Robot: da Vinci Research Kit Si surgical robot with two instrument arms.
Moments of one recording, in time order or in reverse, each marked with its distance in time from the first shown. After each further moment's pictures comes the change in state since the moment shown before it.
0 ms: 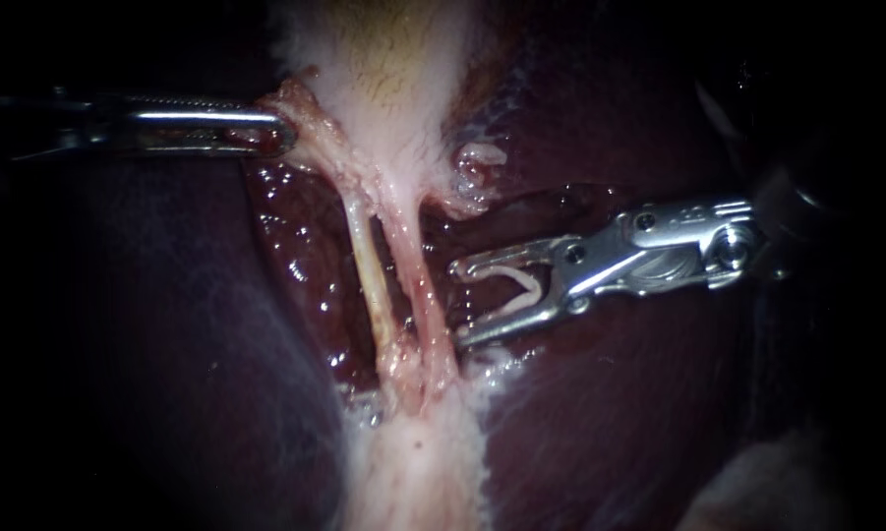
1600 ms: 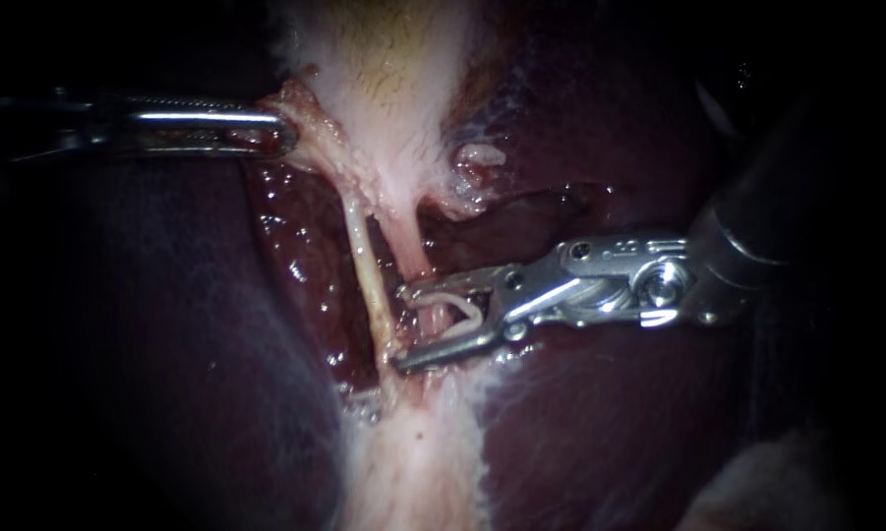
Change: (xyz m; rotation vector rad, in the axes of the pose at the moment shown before) right arm -0.002 0.001 0.007 -0.026 -0.010 0.140; left arm 0.000 0.000 0.000 0.000 0.000 0.000
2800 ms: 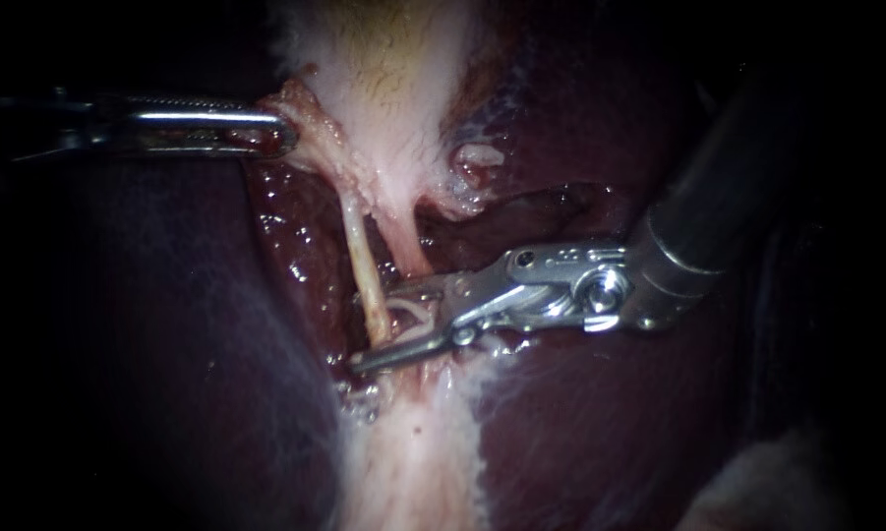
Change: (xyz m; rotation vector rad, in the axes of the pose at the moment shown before) right arm 0.000 0.001 0.005 0.012 0.031 -0.004; left arm 0.000 0.000 0.000 0.000 0.000 0.000
